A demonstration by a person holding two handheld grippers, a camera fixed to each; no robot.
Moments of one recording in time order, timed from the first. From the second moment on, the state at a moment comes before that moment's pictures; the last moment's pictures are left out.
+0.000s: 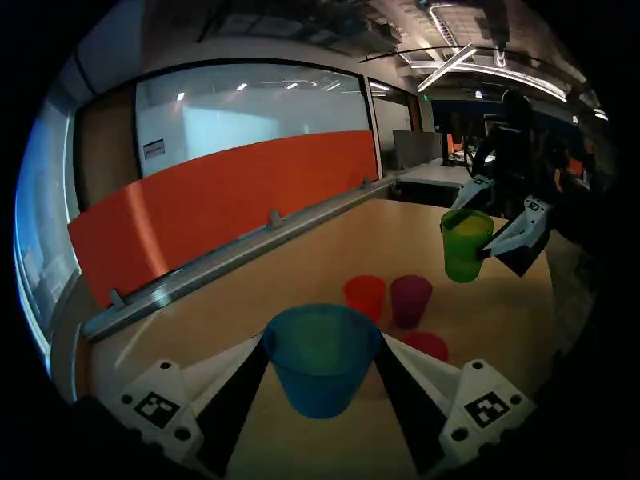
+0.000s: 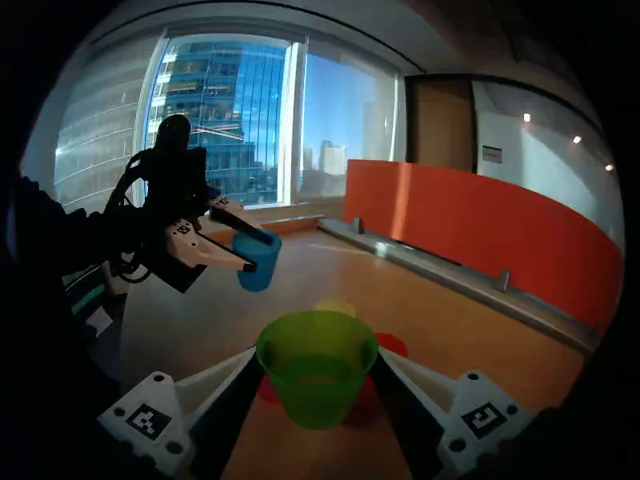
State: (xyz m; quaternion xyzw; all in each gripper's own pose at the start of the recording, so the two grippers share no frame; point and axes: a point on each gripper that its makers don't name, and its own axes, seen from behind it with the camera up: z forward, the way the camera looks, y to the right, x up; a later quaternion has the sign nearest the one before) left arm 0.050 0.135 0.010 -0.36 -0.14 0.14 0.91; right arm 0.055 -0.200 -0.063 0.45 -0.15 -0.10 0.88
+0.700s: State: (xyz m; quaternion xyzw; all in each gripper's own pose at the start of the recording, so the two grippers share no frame) left arm -0.008 0.139 0.016 -0.37 -0.22 0.19 0.88; right arm -0.005 -0.200 -0.066 0.46 -0.23 -0.14 0.84
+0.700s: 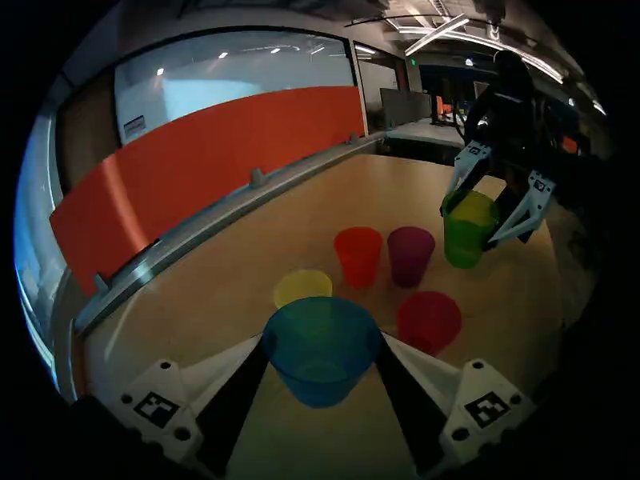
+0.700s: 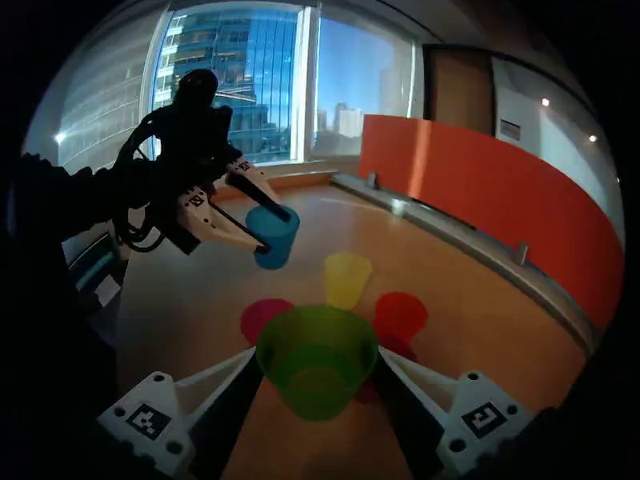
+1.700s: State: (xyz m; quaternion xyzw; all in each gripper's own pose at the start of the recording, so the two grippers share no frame) left arm -0.078 0.158 0.026 -0.39 -0.28 0.18 0.86; right arm -0.082 -0.206 -0.081 0.48 -0.29 -0.17 0.81
